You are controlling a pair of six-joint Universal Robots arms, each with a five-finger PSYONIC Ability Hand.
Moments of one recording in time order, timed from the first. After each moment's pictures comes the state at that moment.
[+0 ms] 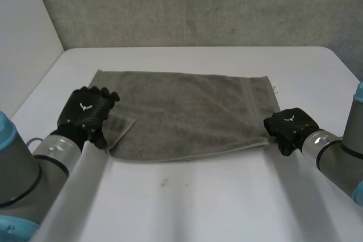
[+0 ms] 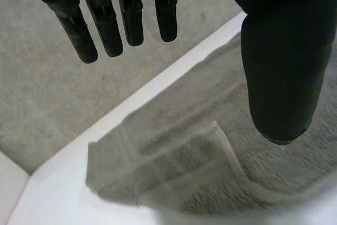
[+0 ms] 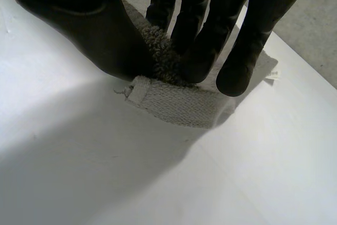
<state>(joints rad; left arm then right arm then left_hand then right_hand) 4.42 -1.74 -1.95 3.56 -1.44 3.49 1.78 -1.15 1.67 -0.02 1.35 2.58 0.37 0.36 0.36 0.36 0.18 1.32 1.30 1.34 1.34 1.15</state>
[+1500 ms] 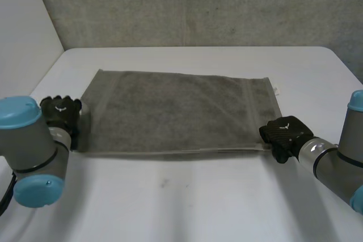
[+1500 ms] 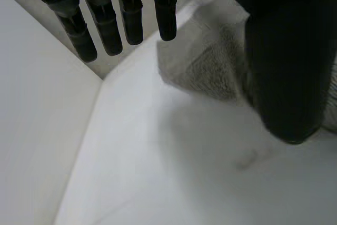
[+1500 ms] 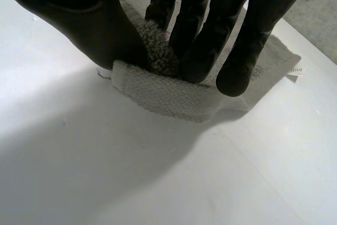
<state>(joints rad) 4.48 -2.03 -1.75 3.55 -1.79 3.58 1.78 -1.12 1.70 -0.05 1.32 2.57 0.35 0.35 0.35 0.35 0.17 1.32 1.31 1.34 1.34 1.16</state>
